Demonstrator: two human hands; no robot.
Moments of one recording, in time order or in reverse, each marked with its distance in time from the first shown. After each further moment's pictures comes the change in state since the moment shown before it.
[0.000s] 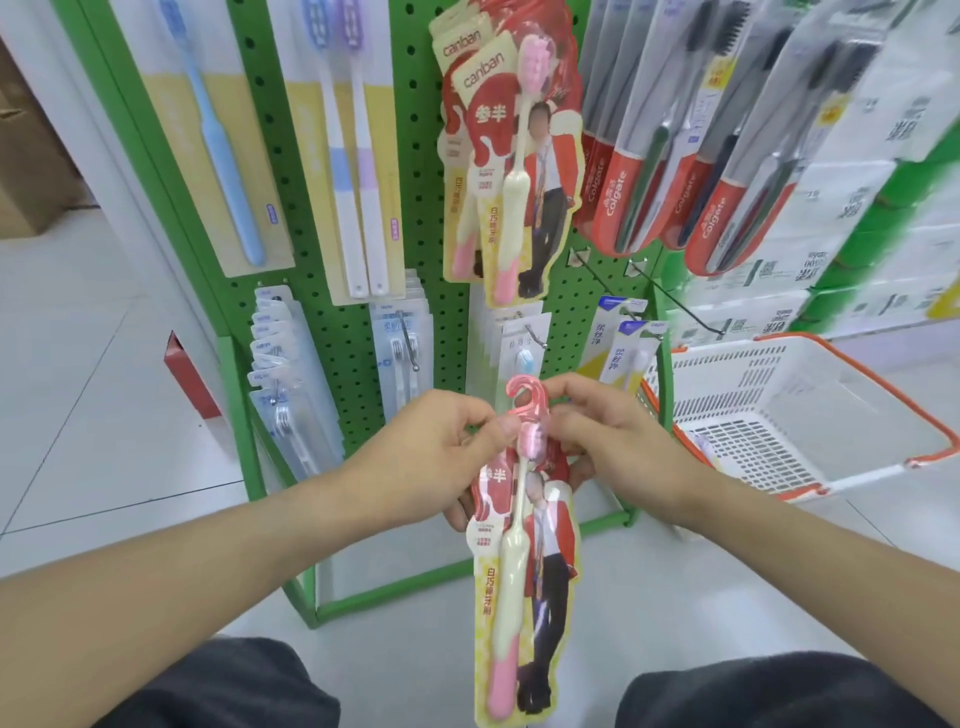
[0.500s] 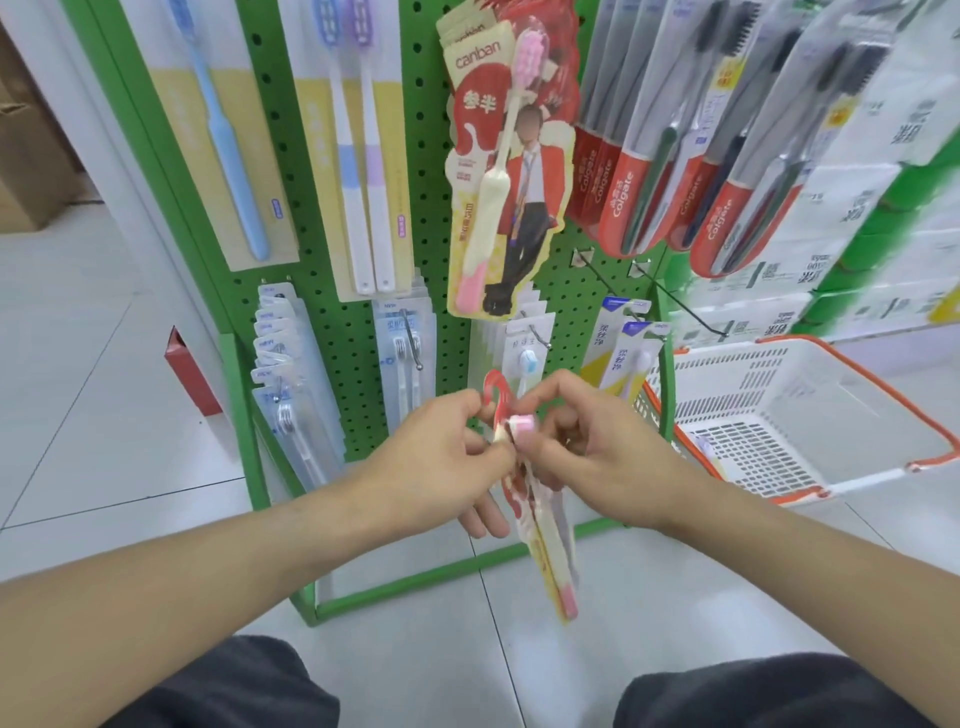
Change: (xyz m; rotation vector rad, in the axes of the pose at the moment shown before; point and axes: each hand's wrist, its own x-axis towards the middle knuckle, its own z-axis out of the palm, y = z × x) left_hand -0.003 -0.001 0.008 -0.125 0.003 -0.028; right_hand 0.002 0.011 0.003 -0.414 0.016 -0.242
